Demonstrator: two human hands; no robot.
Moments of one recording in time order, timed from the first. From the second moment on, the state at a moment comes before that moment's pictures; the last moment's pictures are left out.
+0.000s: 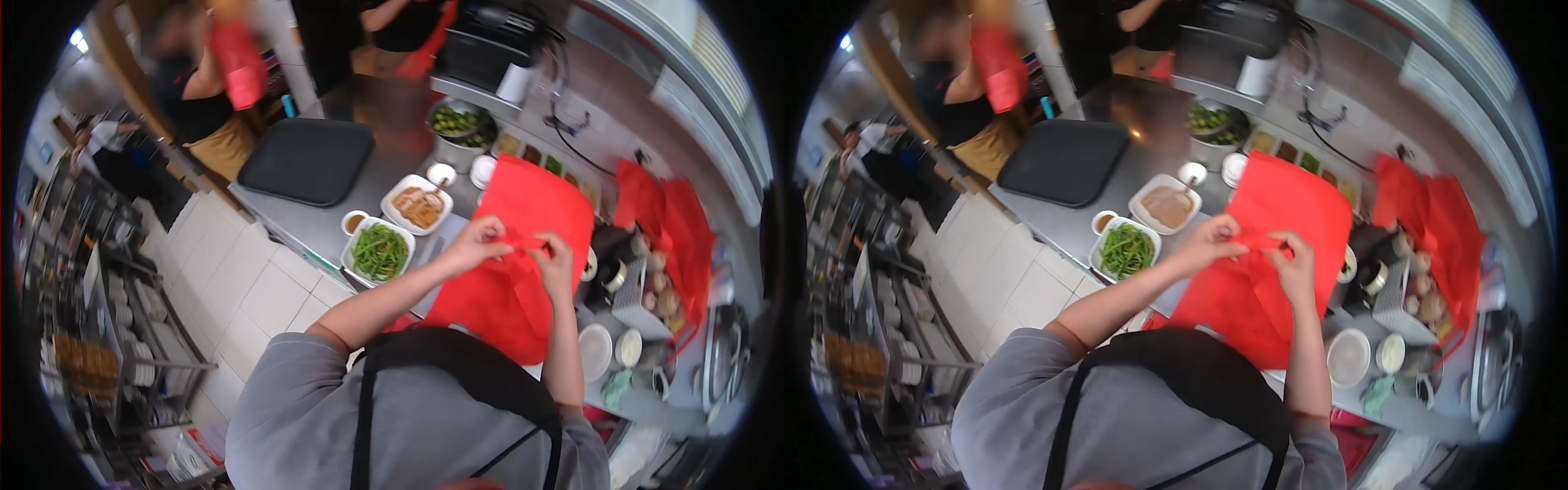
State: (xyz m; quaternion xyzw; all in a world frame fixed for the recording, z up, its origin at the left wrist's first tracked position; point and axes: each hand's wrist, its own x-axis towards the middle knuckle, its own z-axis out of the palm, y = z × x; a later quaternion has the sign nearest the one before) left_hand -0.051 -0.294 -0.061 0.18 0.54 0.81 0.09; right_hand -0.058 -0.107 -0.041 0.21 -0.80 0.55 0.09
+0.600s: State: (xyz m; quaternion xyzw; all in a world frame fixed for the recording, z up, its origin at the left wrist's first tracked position) left_hand -0.049 -0.302 -0.042 0.13 0.59 0.77 0.20; right_hand -0.071 -0.108 -0.043 0.08 -0.76 0.62 0.20
